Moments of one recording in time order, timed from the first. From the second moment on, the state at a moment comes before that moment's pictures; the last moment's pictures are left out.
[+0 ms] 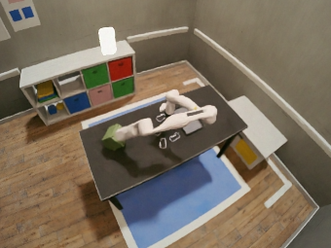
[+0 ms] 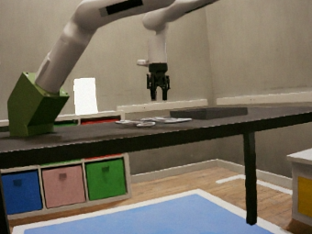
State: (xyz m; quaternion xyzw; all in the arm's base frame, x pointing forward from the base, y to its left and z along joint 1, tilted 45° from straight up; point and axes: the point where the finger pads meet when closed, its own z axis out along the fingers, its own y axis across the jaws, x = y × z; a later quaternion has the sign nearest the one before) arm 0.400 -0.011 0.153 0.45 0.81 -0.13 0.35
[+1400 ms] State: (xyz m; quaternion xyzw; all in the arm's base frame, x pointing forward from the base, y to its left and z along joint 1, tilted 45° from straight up) arm 0.377 0.018 0.197 0.46 0.81 -0.13 0.35
